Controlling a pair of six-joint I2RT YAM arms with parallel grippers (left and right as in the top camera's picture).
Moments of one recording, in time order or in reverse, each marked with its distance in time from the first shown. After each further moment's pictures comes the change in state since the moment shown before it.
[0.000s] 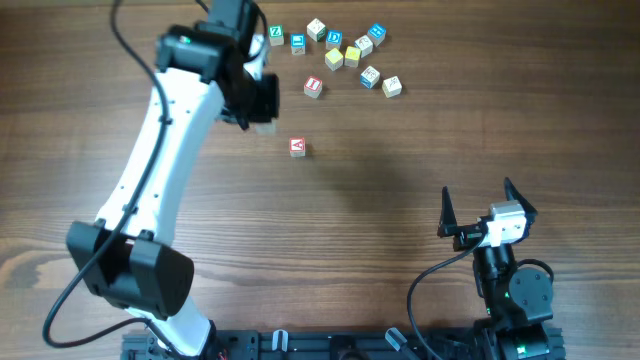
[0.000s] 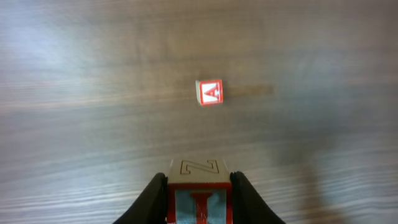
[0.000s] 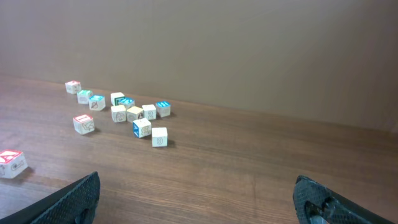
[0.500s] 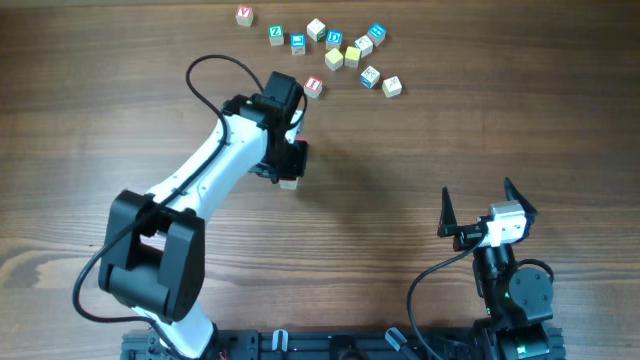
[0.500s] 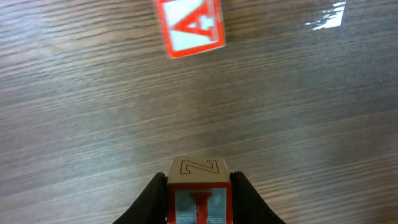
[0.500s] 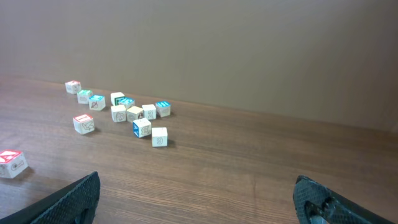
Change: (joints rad) left arm -0.126 0.005 -0.514 0.383 -0.002 0.000; right arm 0.000 0.000 0.000 0.000 0.000 0.000
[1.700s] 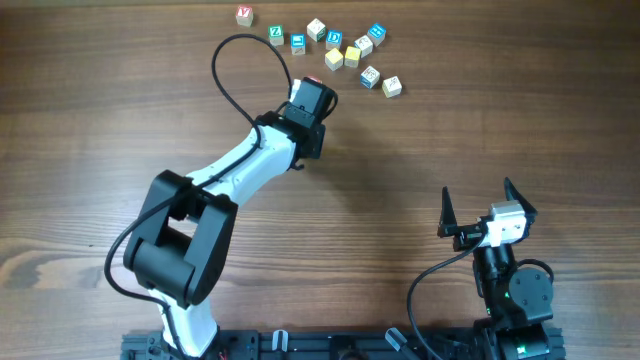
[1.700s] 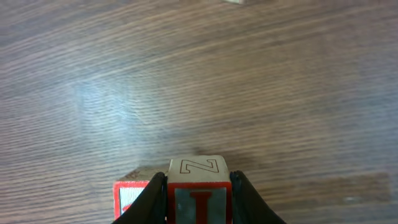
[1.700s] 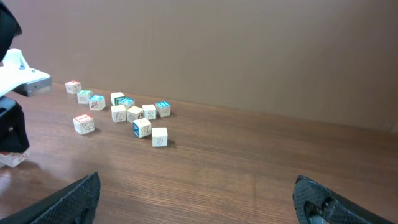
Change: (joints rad) left arm -0.089 0.104 -0.050 0.467 -0.372 0.003; right arm 0.000 0.000 0.000 0.000 0.000 0.000
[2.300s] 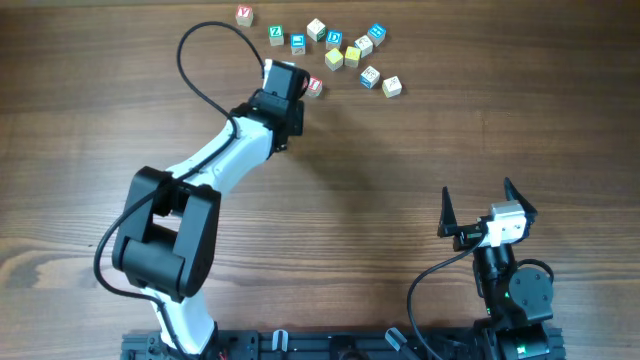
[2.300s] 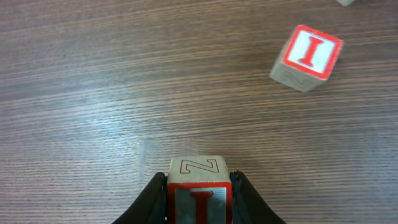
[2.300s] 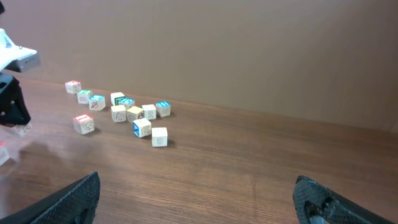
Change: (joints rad) left arm 0.116 0.000 0.000 0.143 0.006 0.000; right arm 0.000 0.000 0.000 0.000 0.000 0.000
